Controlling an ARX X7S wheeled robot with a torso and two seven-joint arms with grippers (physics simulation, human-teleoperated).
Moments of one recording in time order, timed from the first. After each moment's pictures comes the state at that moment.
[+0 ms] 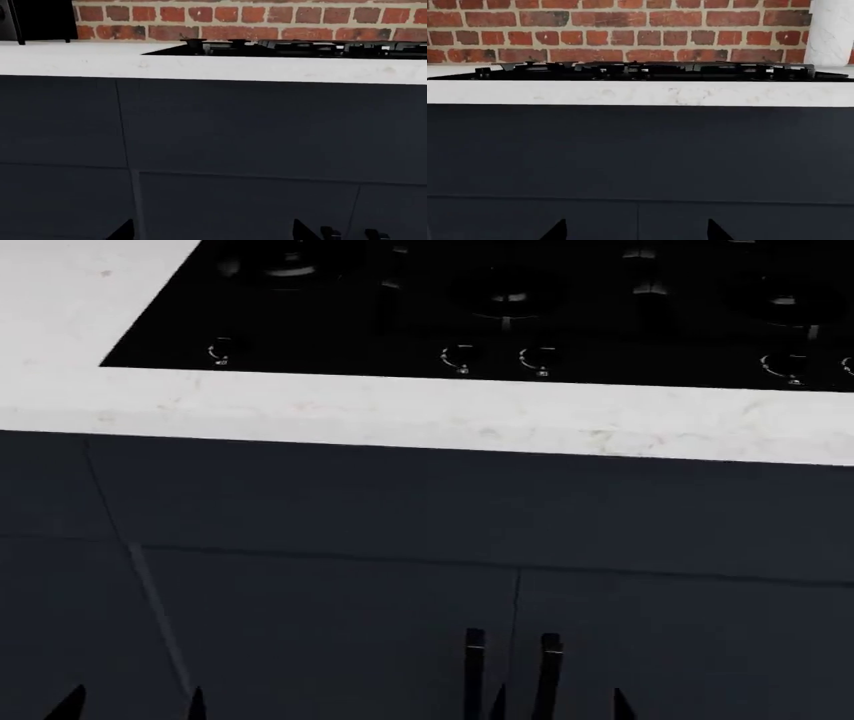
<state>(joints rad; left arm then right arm) -0.08 -0.30 0.36 -0.07 -0.33 0.09 -0.33 0.09 0.30 -0.41 0.07 0.28 -0.16 0.39</state>
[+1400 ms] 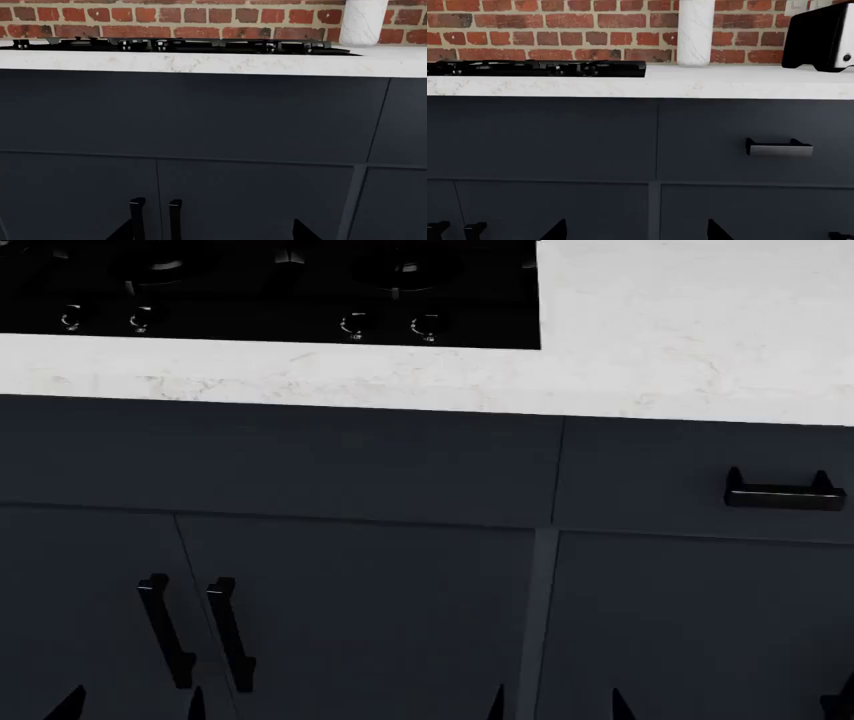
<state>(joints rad) -0.09 -0.31 0.37 -0.08 -0.34 0.10 -0.35 0.09 0.30 -0.42 0.07 0.29 -0.17 0.40</state>
